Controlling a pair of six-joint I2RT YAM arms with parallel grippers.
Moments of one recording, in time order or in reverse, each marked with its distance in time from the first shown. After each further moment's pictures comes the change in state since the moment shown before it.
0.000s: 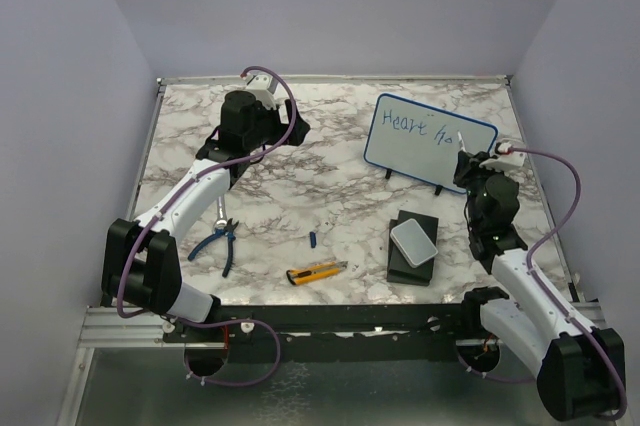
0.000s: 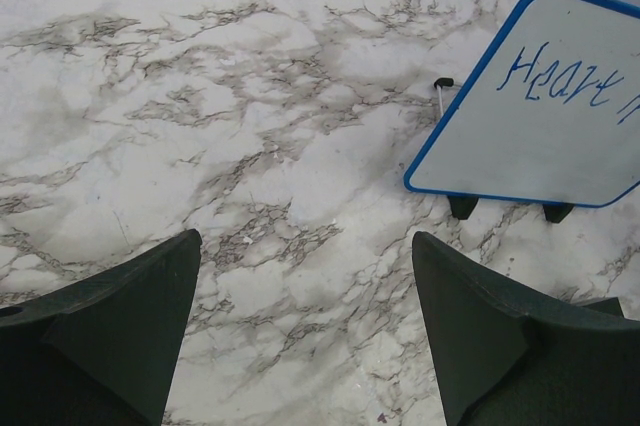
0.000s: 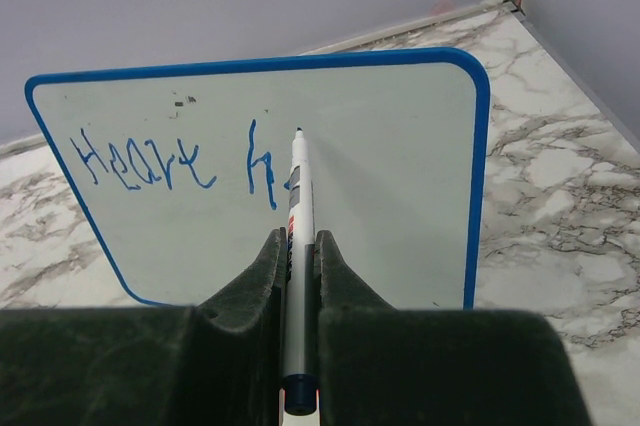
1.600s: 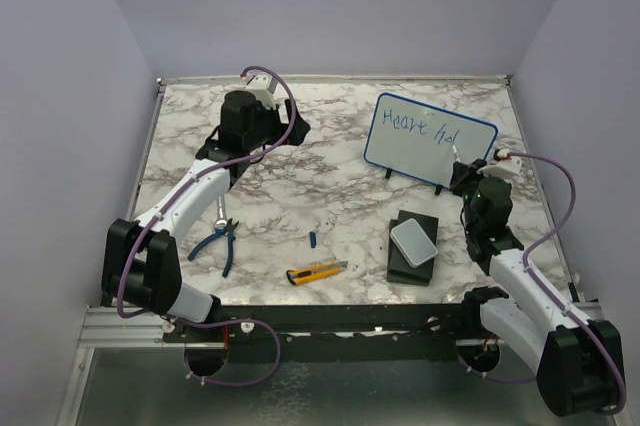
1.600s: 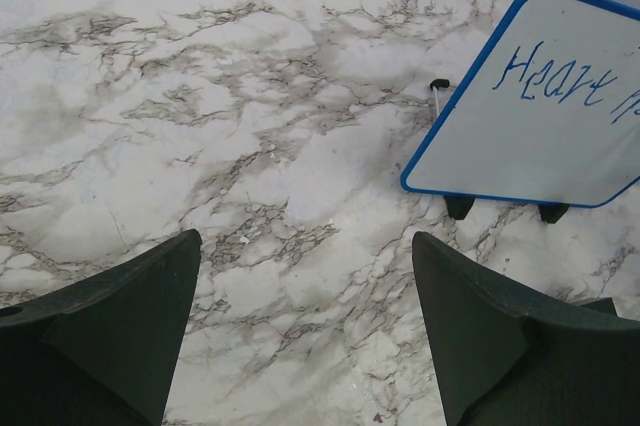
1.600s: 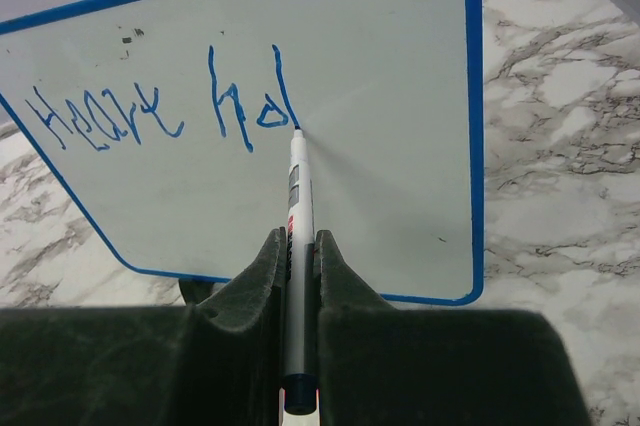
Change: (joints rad) left arm 0.001 0.000 0.000 0.001 0.004 -0.011; right arm -0.001 0.040 -0.040 -0.041 0.025 0.124
